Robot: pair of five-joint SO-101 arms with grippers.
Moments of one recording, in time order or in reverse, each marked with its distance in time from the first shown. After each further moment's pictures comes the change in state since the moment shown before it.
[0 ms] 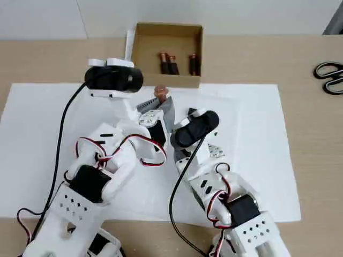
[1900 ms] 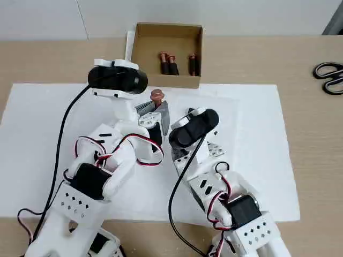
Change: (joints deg) left arm -3.5 0.5 -1.6 4.9 -5.0; right arm -0.6 0.0 -2.7 0.8 -0.1
